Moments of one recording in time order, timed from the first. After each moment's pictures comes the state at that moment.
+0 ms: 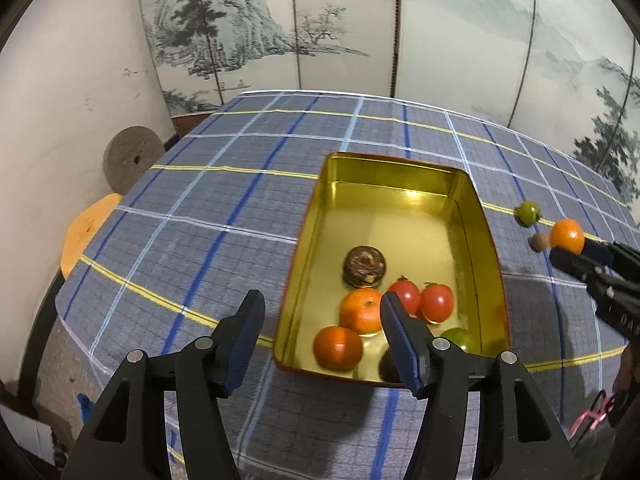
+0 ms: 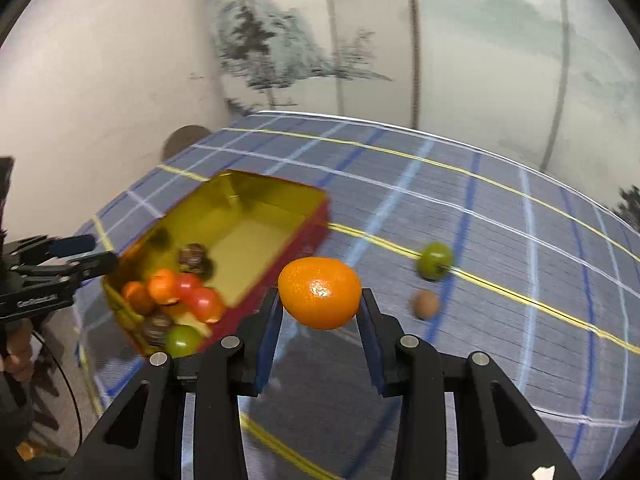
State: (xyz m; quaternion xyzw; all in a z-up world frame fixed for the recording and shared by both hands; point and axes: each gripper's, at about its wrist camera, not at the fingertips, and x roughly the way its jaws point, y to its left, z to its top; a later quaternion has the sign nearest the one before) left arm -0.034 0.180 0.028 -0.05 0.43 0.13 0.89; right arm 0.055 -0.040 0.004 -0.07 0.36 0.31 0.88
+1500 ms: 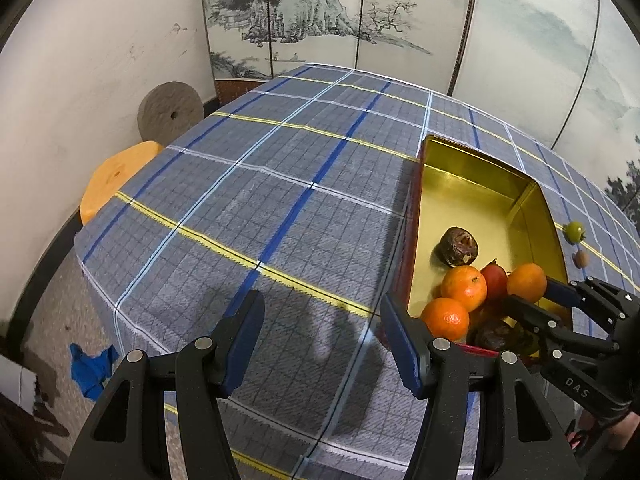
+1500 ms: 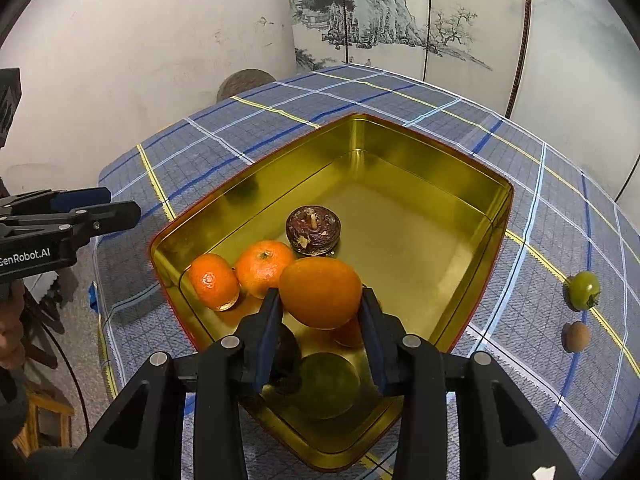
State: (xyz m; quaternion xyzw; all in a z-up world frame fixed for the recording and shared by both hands) left arm -0.074 0.253 0.003 -0.12 0.44 0.19 0.87; right arm 0.026 0.085 -0.042 -0.16 0.40 0.38 0.82
